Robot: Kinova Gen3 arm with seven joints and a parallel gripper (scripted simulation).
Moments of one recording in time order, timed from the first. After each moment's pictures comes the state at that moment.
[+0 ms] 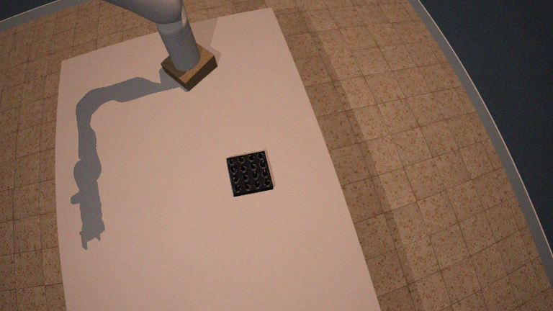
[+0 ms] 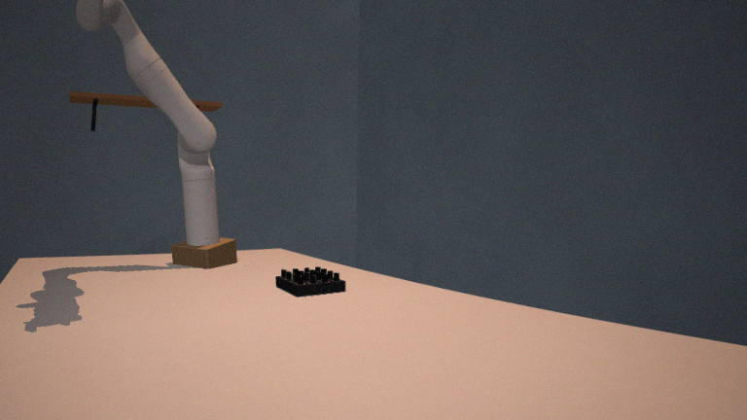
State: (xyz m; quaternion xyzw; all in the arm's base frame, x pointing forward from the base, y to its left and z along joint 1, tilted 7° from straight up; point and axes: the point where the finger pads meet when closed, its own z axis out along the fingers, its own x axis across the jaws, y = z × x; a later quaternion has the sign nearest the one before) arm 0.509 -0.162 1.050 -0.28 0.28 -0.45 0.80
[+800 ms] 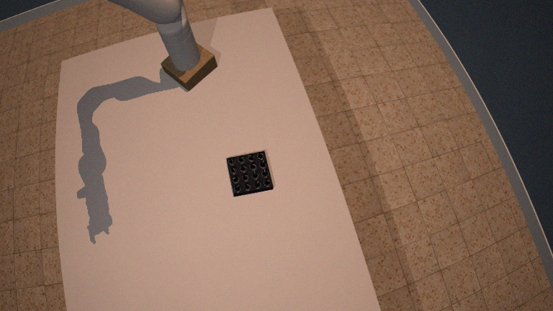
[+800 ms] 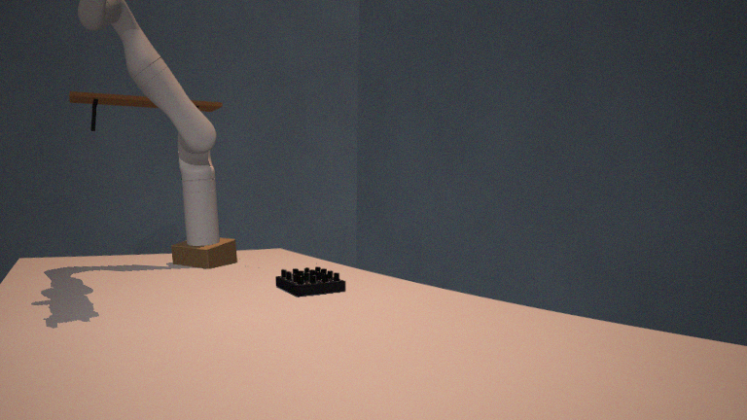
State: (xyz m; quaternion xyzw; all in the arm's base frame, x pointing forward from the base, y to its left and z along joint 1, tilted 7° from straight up) arm 0.492 -0.131 1.058 -0.30 0.27 -0.45 0.80
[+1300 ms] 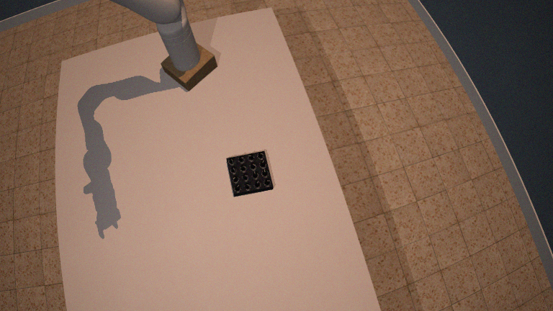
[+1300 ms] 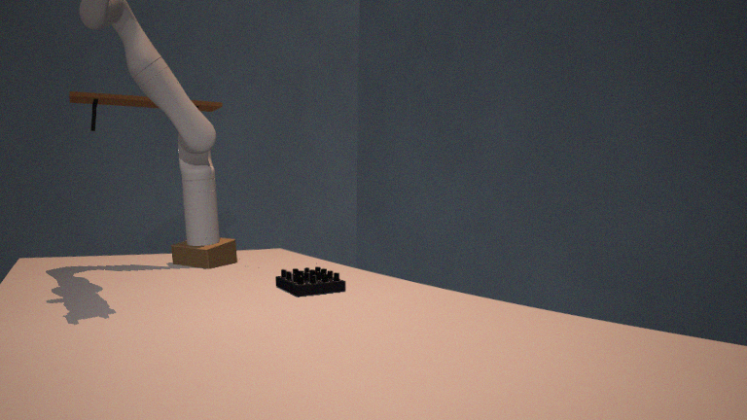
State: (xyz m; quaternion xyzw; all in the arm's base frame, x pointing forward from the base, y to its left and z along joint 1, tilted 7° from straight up) arm 0.478 -0.099 1.062 -0.31 0.26 -0.44 0.80
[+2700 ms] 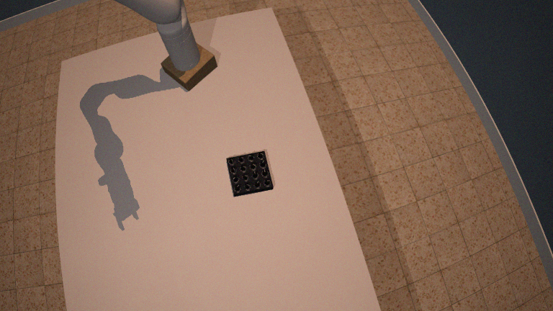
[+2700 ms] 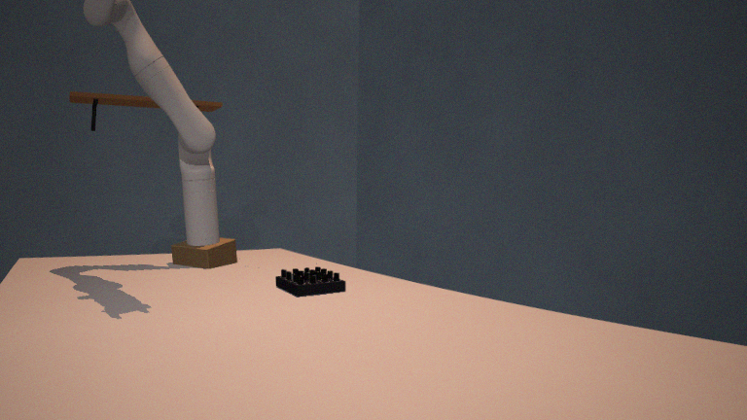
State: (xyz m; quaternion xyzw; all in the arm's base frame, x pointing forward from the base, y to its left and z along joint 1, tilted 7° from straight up) arm 0.457 -0.031 1.061 -0.35 0.26 -0.43 0.79
